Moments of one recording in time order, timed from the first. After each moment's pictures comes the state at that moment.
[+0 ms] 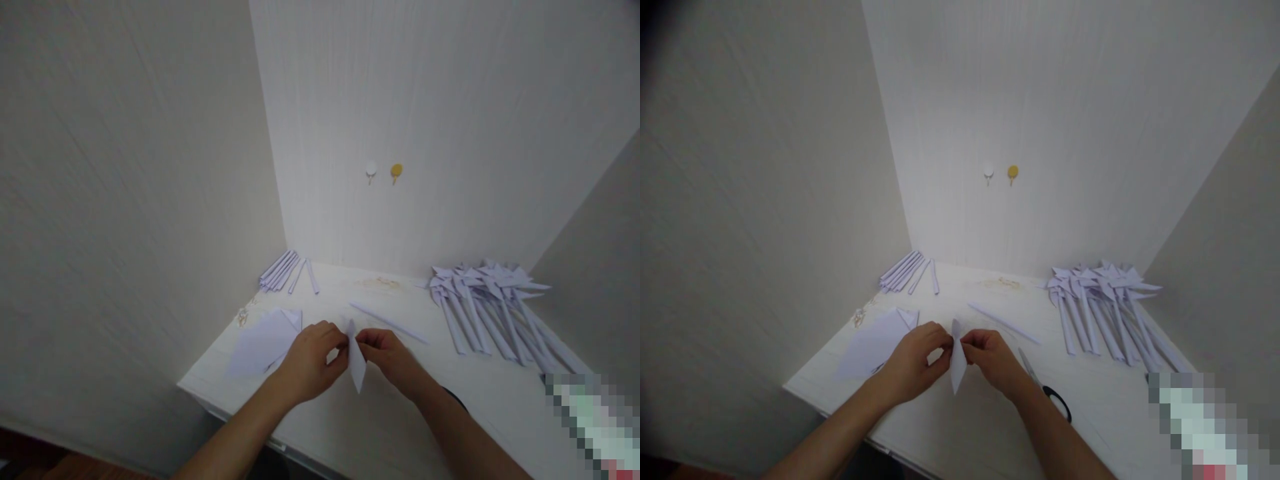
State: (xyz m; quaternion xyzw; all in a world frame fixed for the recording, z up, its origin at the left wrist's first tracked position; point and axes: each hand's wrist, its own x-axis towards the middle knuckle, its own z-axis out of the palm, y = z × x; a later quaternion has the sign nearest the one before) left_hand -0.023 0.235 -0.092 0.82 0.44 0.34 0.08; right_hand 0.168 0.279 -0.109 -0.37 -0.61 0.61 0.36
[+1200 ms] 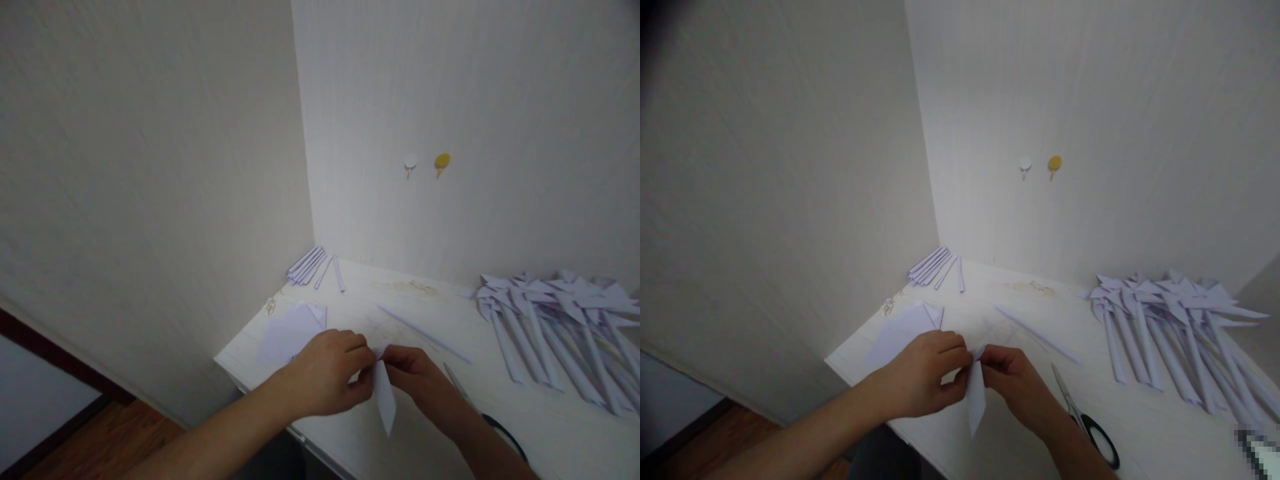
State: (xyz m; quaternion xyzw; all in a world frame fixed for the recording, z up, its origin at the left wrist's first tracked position) left_hand -0.029 0.210 -0.062 0.88 0.41 0.24 -0.01; right_hand 0.166 0.262 -0.099 -0.24 -0.60 0.70 0.31
